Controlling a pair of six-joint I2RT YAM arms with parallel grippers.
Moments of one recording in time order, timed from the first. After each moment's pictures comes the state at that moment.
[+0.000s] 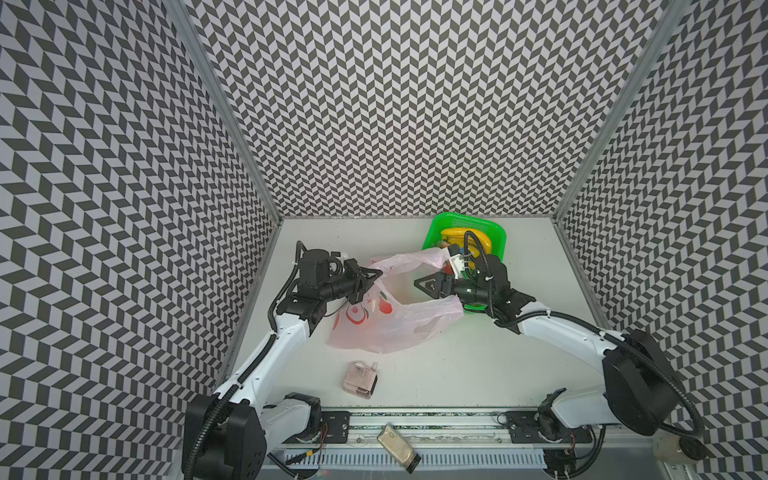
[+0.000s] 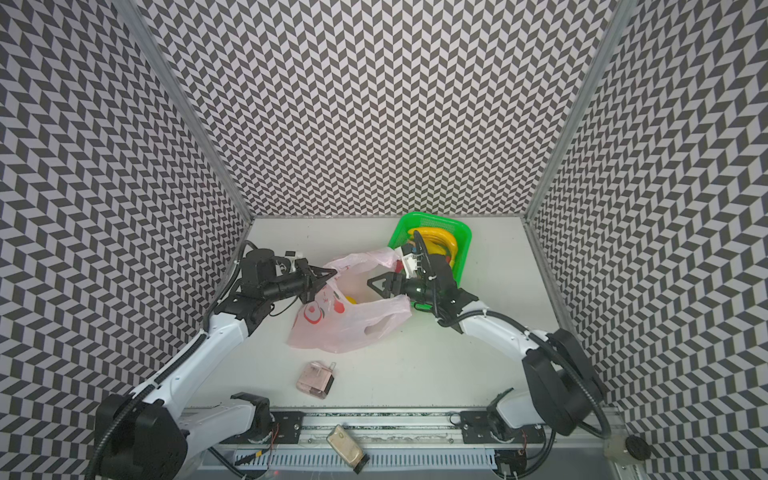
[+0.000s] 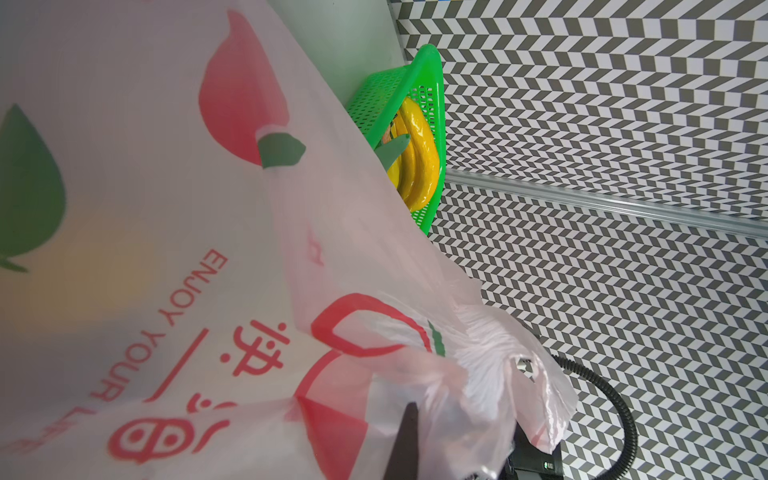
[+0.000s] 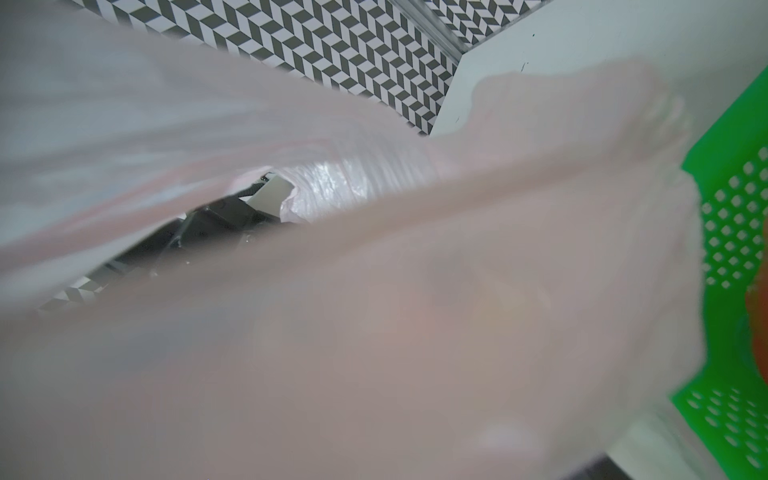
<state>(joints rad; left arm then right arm) -0.22 1.14 0.81 -0.09 0.70 -1.36 0.58 1.40 0.82 0.25 -0.59 0.83</state>
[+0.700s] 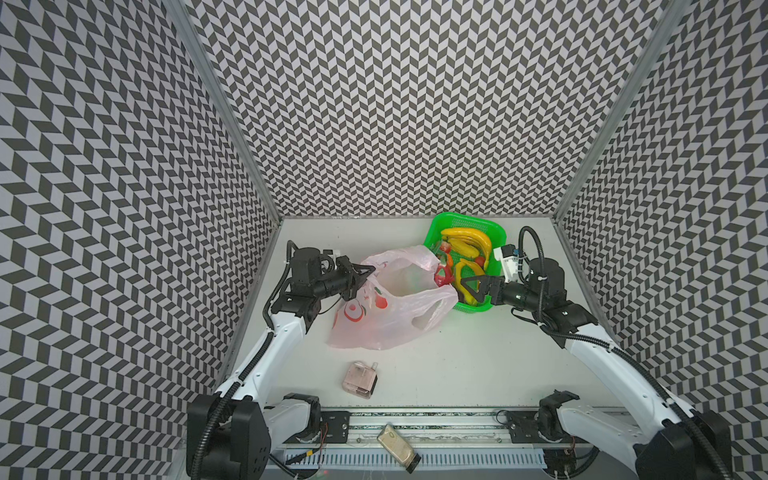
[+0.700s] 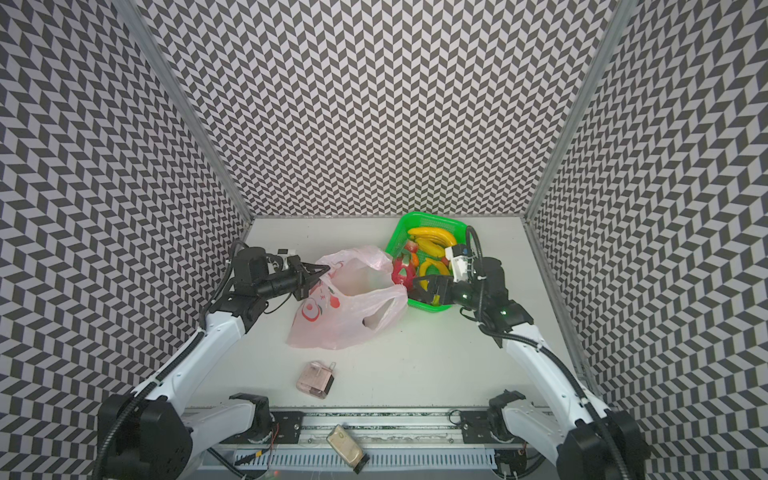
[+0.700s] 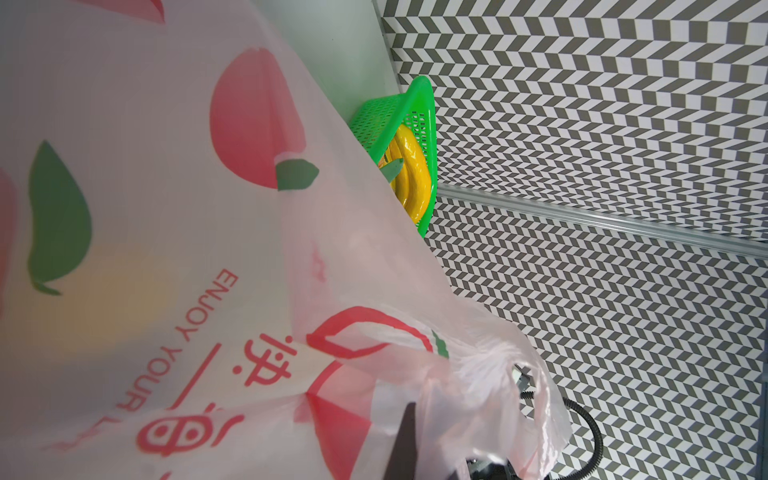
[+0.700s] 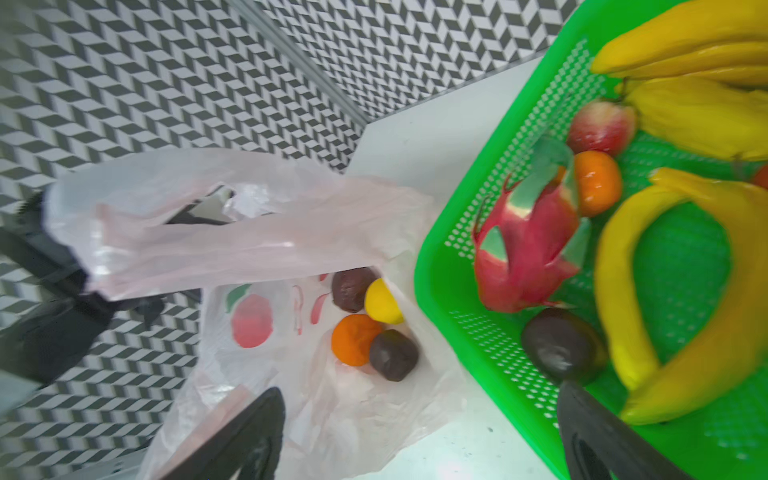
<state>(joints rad) -0.13 1.15 0.81 -0.07 0.76 -1.36 0.28 1.08 0.79 -0.22 -0.53 0.47</state>
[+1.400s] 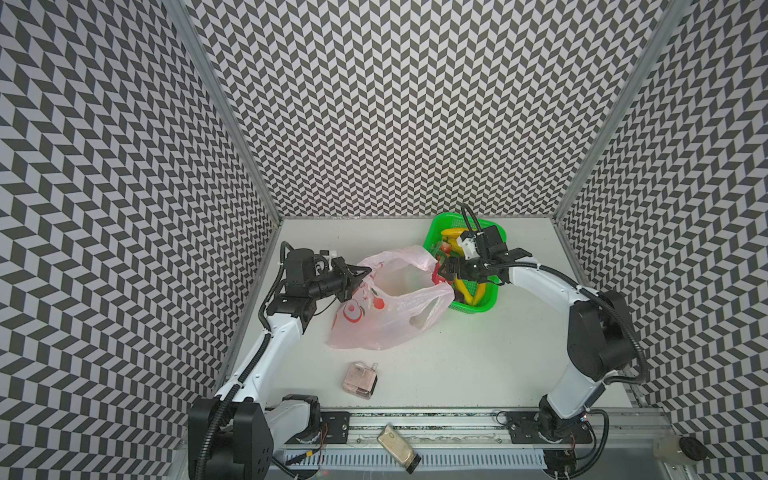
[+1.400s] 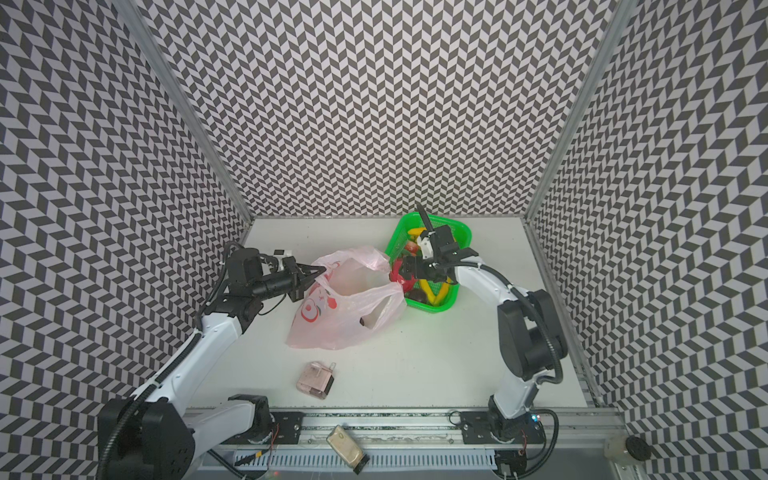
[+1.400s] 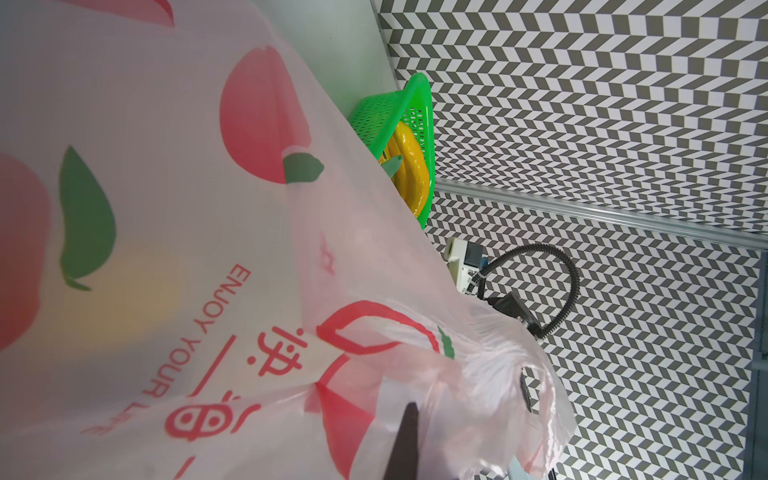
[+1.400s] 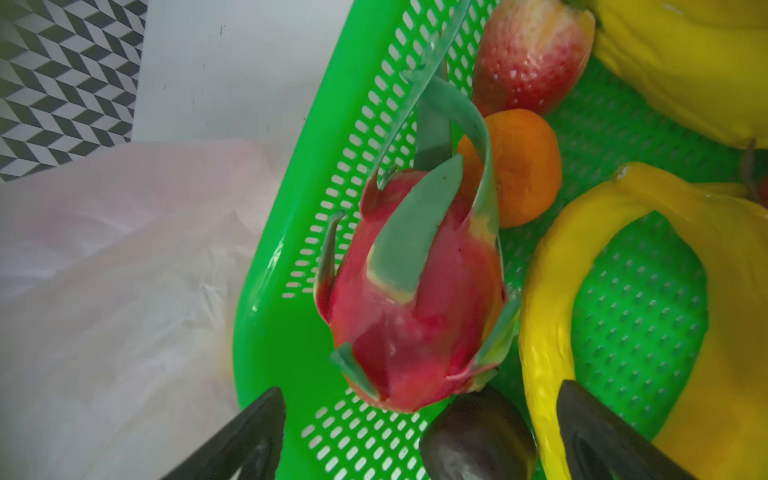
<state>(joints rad) -0.08 1.14 0.81 -0.09 0.82 -1.33 0.37 1.76 1.30 -0.48 -0.33 0.35</state>
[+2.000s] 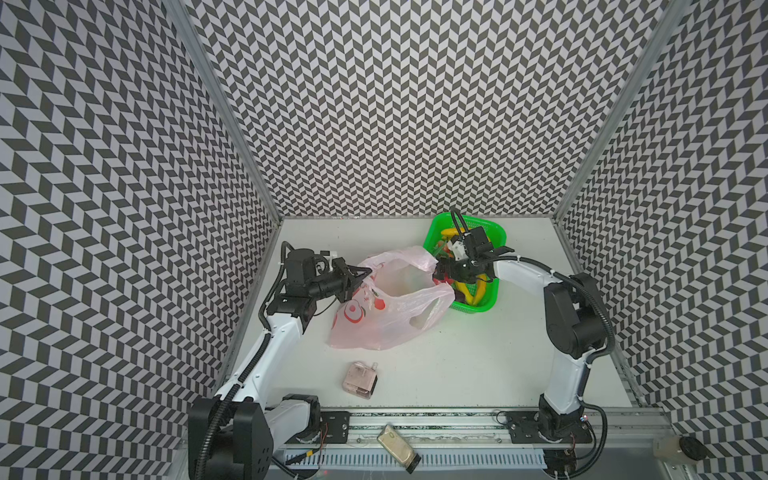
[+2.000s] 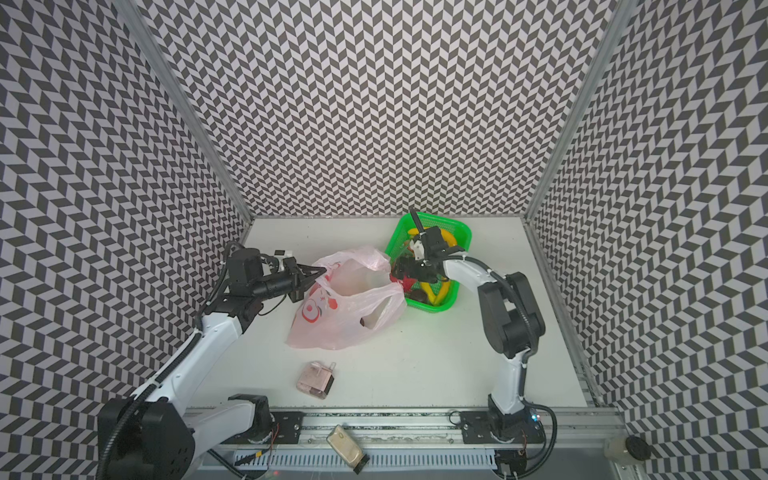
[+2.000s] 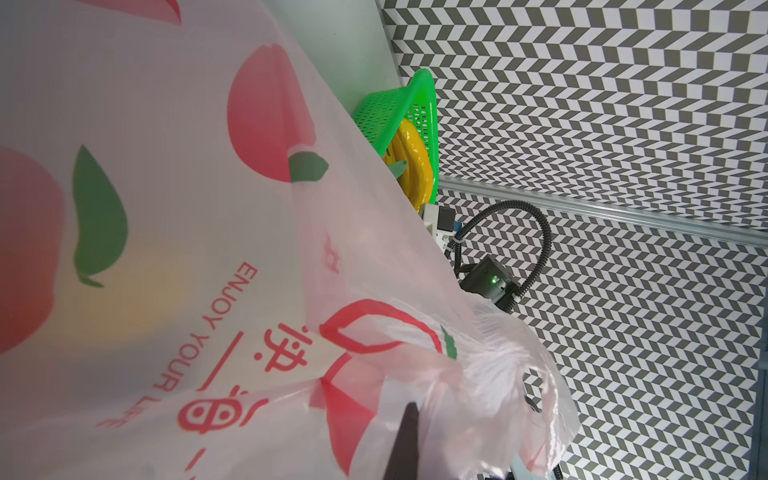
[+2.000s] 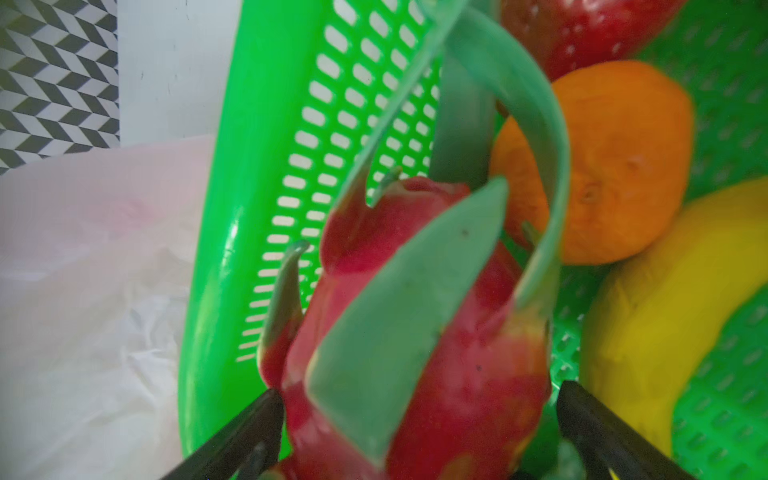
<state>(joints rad) -0.08 1.14 0.81 -0.11 0.82 -1.31 0.38 1.94 1.37 -0.43 -0.41 0.40</state>
